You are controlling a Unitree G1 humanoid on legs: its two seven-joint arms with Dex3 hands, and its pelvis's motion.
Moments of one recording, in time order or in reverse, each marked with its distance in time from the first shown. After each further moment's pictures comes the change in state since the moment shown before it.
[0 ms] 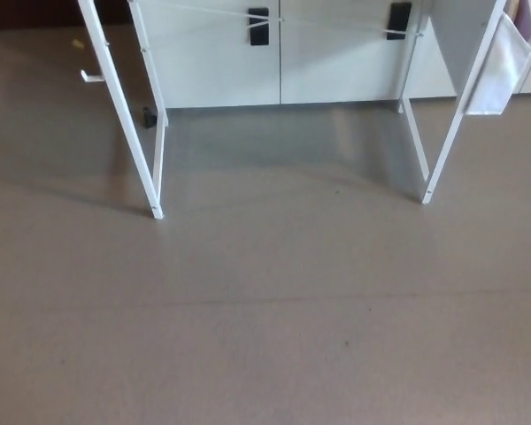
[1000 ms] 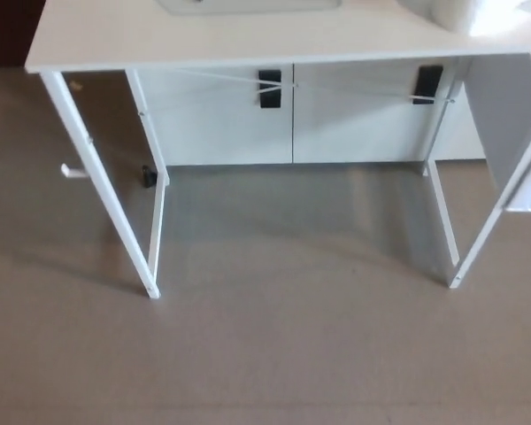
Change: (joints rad) left_arm -0.009 0.004 0.006 0.015 -0.006 -0.012 -0.002; right_arm -0.004 0.010 0.013 -0.006 -0.008 -0.030 -0.012
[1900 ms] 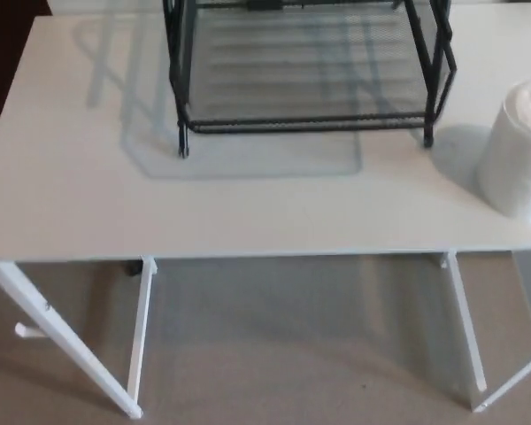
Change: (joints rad) left_arm -0.019 0.000 0.001 0.025 0.001 -0.012 -0.004; right_arm -0.018 0.007 -0.032 -0.002 0.005 -0.002 0.003
